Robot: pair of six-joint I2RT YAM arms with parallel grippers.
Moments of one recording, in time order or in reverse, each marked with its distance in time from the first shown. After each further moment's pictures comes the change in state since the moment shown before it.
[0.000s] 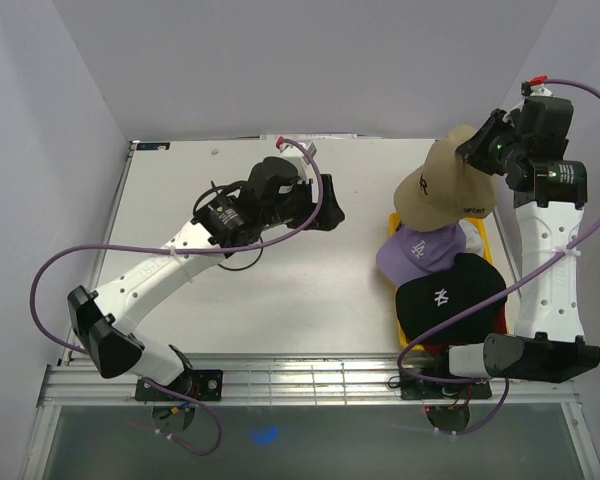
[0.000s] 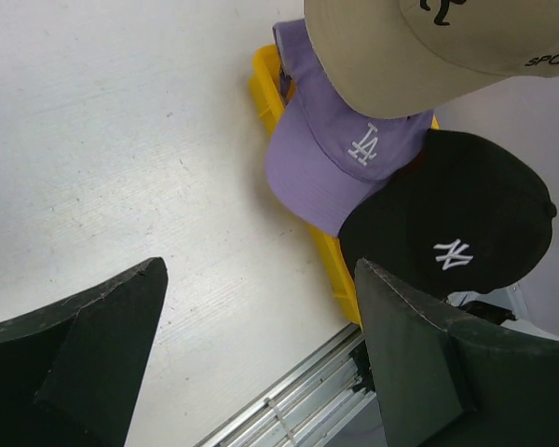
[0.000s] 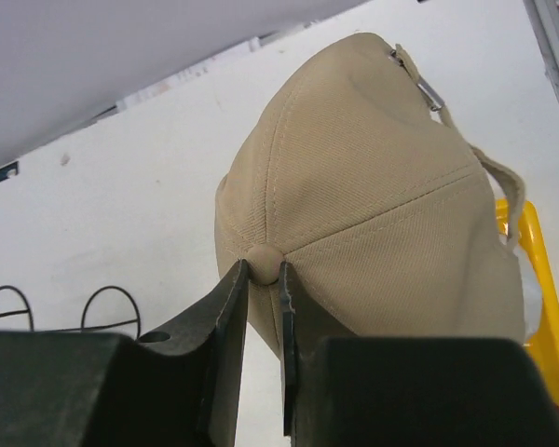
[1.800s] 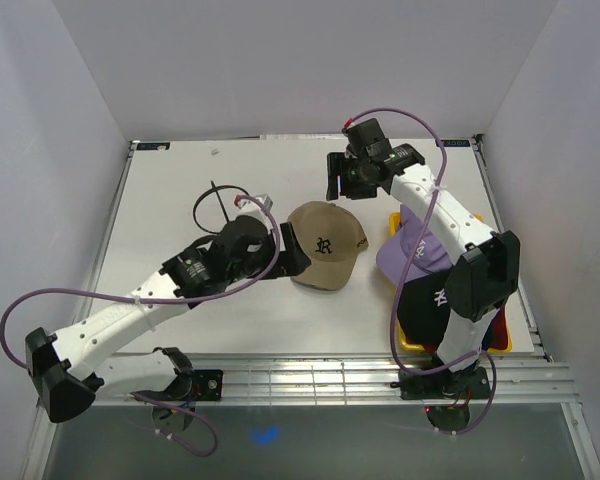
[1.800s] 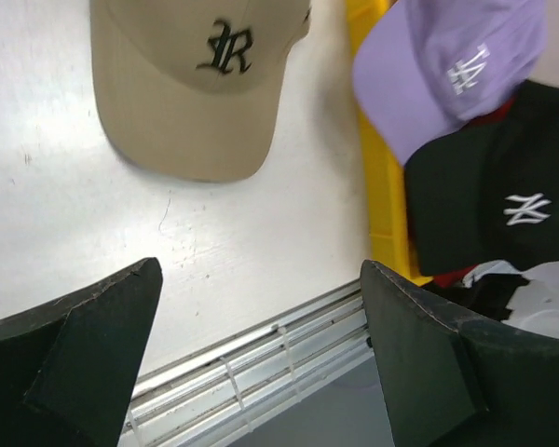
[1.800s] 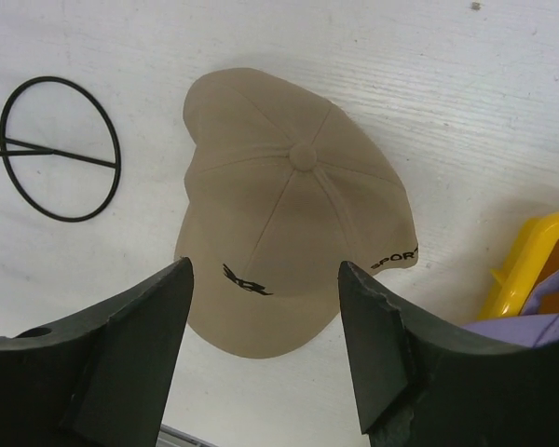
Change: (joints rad) left arm -0.031 -0.353 -0.396 -0.029 -0.121 -0.227; right arm 0.587 0.452 0.020 0.061 0.081 -0.041
